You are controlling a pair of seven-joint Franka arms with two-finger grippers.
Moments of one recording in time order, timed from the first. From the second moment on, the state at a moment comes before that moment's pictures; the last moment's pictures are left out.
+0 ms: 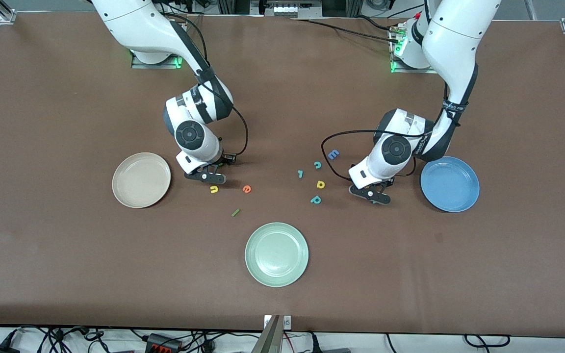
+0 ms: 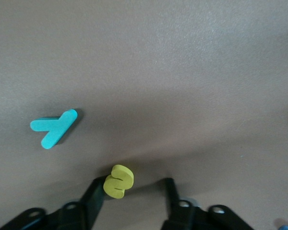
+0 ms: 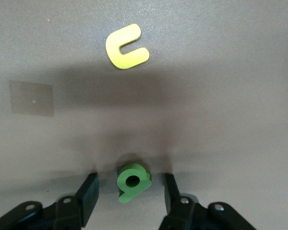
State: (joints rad) left arm -0.34 0.57 -0.07 -1.96 0.01 2.45 -0.11; right arm 0.57 0.56 -0.03 -1.97 0.13 2.37 0.58
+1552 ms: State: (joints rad) left arm -0.24 0.49 -0.05 -1.85 0.07 2.14 0.01; right arm 0.26 0.52 -0.20 -1.90 0.13 2.17 0.13
